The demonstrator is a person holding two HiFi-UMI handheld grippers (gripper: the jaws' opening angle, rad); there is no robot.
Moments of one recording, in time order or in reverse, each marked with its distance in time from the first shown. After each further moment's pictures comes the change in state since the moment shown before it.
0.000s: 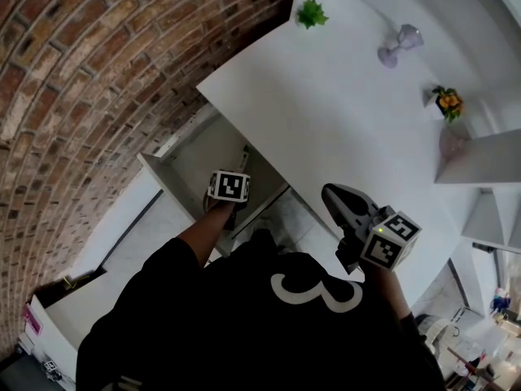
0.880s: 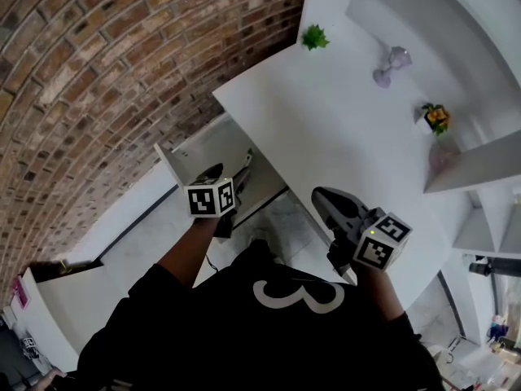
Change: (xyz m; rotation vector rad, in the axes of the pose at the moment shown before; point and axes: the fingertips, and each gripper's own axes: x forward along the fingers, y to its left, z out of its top) left arm -0.169 -0.037 0.047 -0.238 -0.434 -0.121; right arm -0.040 0.060 0.015 -0.077 -0.045 0.175
